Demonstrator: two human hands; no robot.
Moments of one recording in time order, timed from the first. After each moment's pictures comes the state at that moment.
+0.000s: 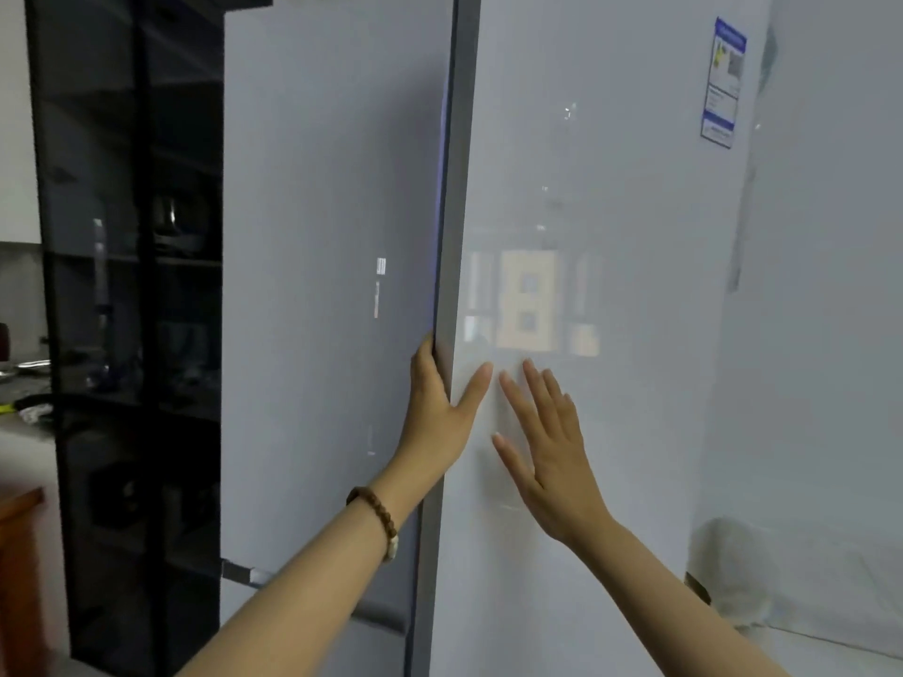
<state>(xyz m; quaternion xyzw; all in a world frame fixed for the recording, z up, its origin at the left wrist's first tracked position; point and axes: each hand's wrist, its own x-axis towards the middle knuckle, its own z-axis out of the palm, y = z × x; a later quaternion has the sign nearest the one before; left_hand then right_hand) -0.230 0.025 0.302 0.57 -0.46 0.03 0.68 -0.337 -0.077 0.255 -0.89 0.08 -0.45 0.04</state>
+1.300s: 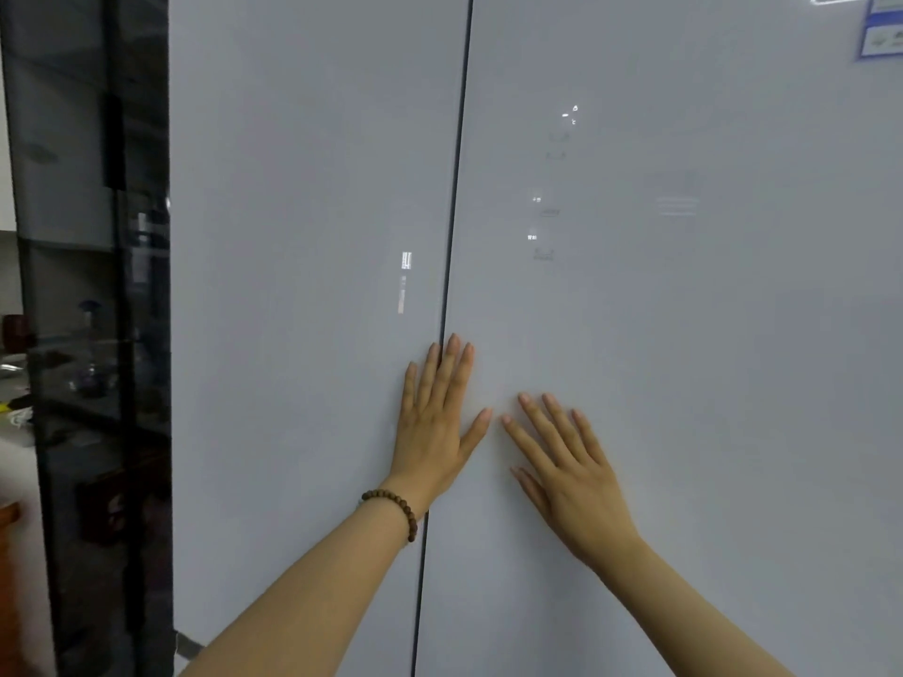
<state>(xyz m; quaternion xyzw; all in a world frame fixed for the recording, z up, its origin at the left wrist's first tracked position) -0.029 -0.137 0.266 0.73 -0.47 0.40 0.29 -0.182 -0.259 0.239 -0.83 0.06 -0.48 -0.28</state>
